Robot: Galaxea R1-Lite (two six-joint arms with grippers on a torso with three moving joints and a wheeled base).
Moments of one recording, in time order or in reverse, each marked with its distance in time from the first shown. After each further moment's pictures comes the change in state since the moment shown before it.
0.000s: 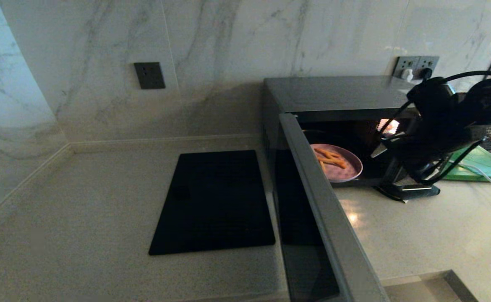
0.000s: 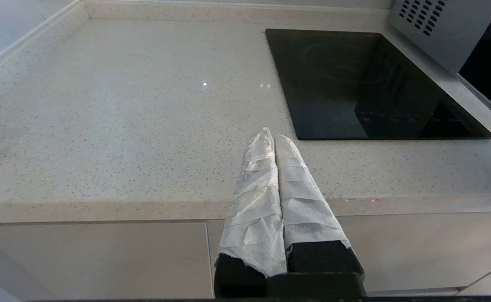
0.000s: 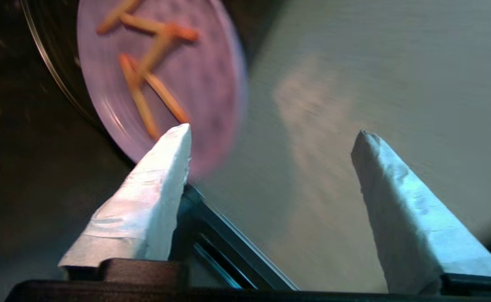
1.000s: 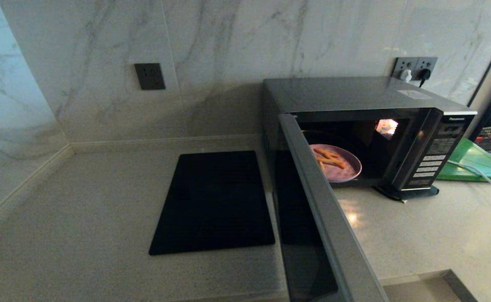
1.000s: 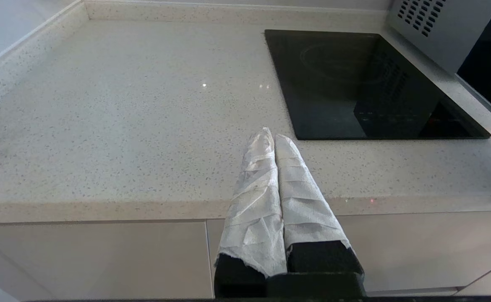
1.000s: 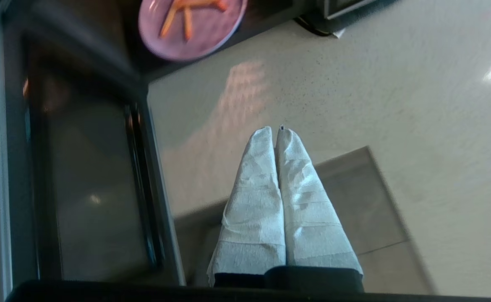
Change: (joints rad) left arm 0.000 0.000 0.000 0.000 0.000 0.000; right arm 0.161 -0.730 0.159 0.255 -0.211 -0.646
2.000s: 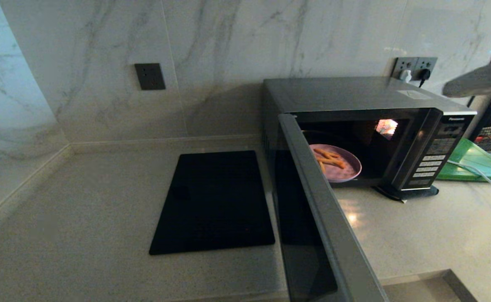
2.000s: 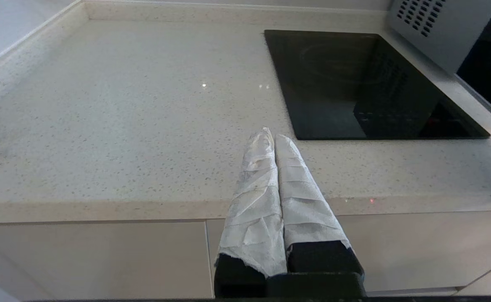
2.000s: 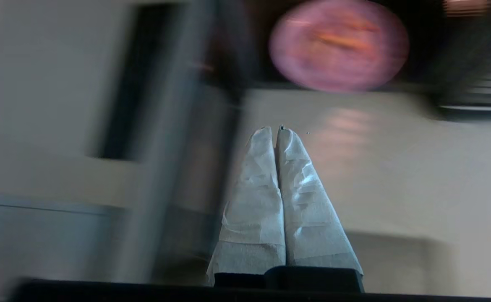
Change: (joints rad) left arm 0.000 0.000 0.000 0.000 0.000 0.000; right arm 0.400 0.260 -0.376 -0.001 -0.052 -0.078
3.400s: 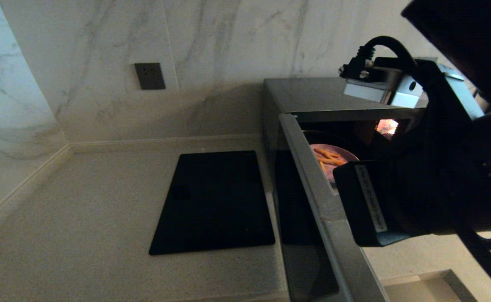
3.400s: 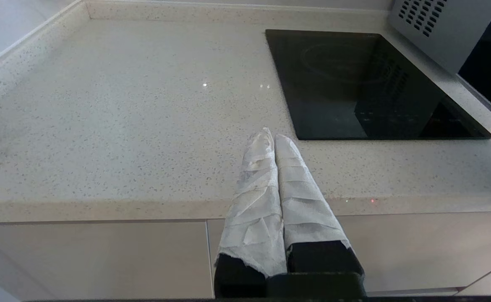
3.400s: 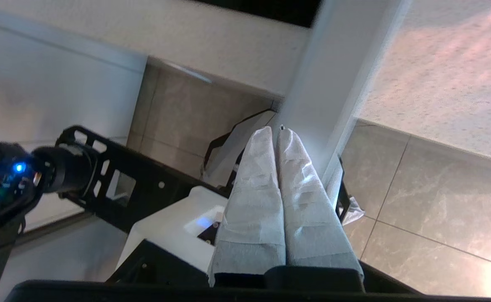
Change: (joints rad) left arm 0.000 0.000 0.000 0.000 0.000 0.000; right arm 0.455 0.225 -0.018 0.200 0.000 0.268
